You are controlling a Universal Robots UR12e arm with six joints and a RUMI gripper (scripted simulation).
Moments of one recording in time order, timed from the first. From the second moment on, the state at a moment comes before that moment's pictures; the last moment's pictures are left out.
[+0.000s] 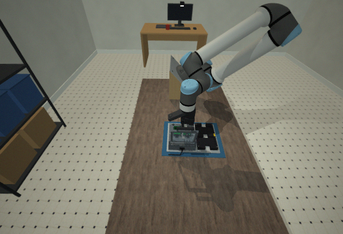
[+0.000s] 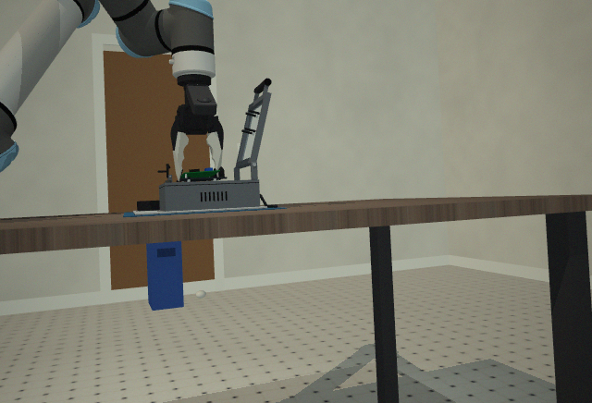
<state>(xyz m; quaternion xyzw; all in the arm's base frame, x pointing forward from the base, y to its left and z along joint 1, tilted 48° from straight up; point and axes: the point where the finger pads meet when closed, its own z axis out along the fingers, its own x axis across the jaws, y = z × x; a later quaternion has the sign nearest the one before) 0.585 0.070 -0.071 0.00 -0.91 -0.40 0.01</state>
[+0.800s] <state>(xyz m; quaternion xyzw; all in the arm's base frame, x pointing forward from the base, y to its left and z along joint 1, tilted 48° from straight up) 0.585 0.072 -0.073 0.00 -0.91 -0.40 0.01</state>
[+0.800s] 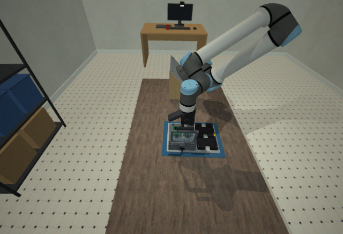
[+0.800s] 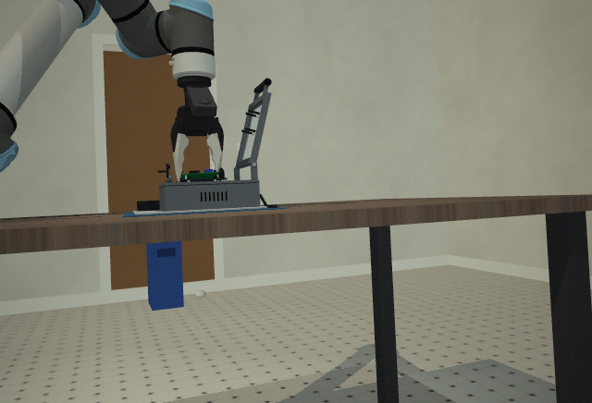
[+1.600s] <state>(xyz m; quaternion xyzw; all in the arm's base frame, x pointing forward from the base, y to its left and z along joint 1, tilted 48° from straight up) 0.585 0.073 -0.073 0.00 -0.91 -0.40 0.01</state>
